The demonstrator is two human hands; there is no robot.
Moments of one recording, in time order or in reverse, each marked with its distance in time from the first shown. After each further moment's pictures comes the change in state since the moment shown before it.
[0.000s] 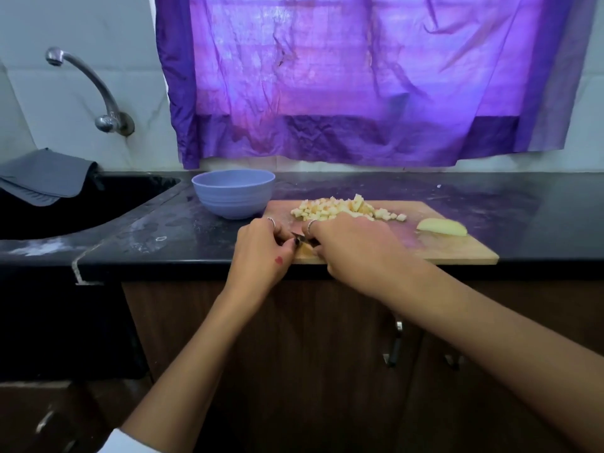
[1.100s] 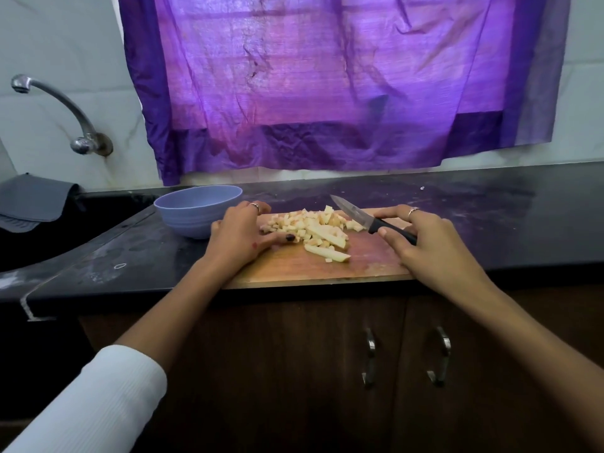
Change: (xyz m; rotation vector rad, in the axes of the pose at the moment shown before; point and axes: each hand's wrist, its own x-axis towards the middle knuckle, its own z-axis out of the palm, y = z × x) left_hand 0.081 0.004 0.027 0.318 -0.135 0.064; right_hand -0.027 0.140 0.030 0.591 0.332 0.292
